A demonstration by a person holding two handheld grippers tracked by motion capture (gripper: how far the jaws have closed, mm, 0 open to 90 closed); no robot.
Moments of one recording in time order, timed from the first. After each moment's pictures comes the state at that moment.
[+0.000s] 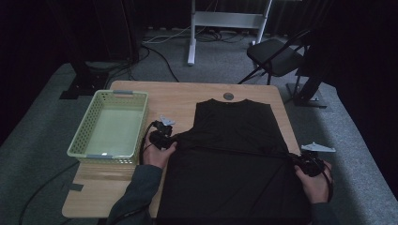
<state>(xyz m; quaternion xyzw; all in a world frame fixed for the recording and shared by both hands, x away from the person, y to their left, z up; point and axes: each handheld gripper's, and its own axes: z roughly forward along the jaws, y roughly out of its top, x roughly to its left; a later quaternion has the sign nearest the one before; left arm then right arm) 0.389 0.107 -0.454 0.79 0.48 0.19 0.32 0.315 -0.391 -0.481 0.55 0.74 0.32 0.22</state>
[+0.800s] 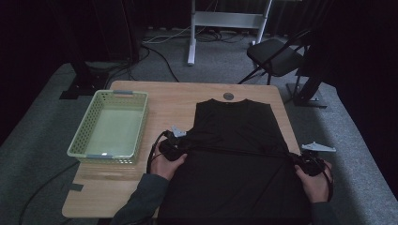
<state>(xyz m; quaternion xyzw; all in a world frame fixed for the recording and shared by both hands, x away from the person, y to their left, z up) 0.364 0.077 -0.472 0.82 0.44 0.18 0.31 0.317 -0.392 -0.481 0.55 0.74 0.33 0.22</state>
